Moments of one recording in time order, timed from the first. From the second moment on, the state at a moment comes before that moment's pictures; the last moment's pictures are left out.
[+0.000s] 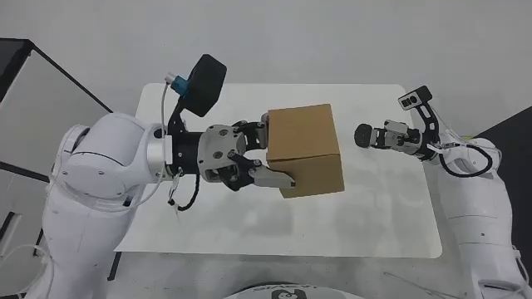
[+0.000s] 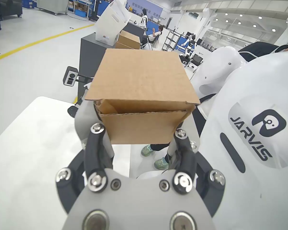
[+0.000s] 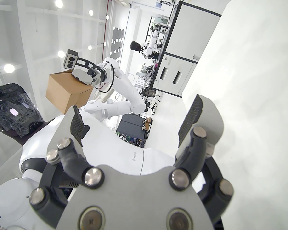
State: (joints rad) left arm 1.17 -1.09 -1.35 -2.24 -0.11 -0.46 -1.02; right arm -1.26 -1.11 1.62 -1.31 0.64 -0.28 1.54
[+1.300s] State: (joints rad) left arm 1.09 -1.10 -1.48 -2.31 0.88 -1.01 -0.43; right arm -1.26 -1.11 1.62 -1.31 0.64 -0.28 1.54
